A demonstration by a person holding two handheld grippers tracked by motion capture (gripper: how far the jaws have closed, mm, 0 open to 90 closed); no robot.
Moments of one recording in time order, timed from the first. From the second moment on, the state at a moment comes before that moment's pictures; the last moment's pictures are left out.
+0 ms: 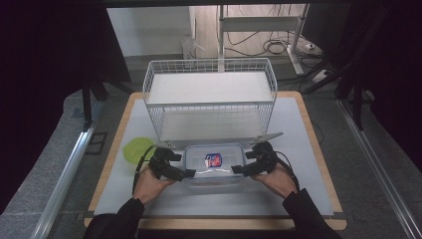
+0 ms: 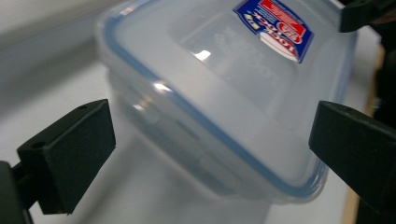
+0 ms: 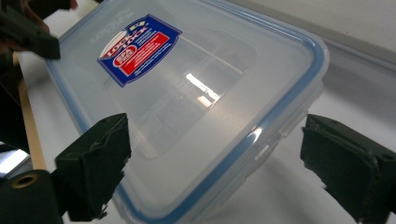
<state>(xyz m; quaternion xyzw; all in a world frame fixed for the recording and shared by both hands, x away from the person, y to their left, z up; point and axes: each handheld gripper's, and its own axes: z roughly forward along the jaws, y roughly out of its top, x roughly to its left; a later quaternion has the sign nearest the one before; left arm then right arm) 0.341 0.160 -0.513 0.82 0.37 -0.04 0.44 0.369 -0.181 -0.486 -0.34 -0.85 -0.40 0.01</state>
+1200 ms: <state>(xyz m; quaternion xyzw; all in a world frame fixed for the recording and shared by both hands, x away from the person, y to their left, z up) 0.296 0.176 -0.507 0.75 0.42 -0.05 0.50 0.330 -0.212 -0.482 -0.41 -0.79 -0.45 0.08</state>
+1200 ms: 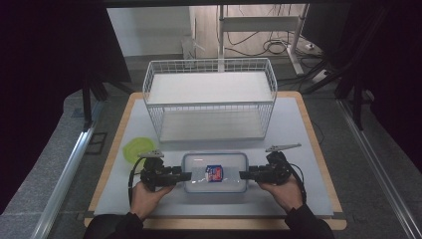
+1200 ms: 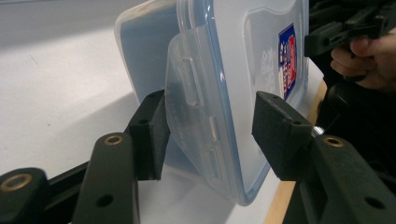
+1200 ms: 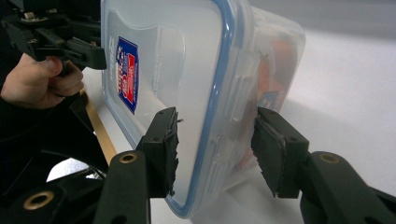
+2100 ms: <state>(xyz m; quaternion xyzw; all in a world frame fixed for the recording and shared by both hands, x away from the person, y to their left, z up) 0.320 0.175 -0.452 0.76 0.40 0.01 0.51 0.349 -0.208 -0.434 -0.39 -0.77 -0.50 0.02</state>
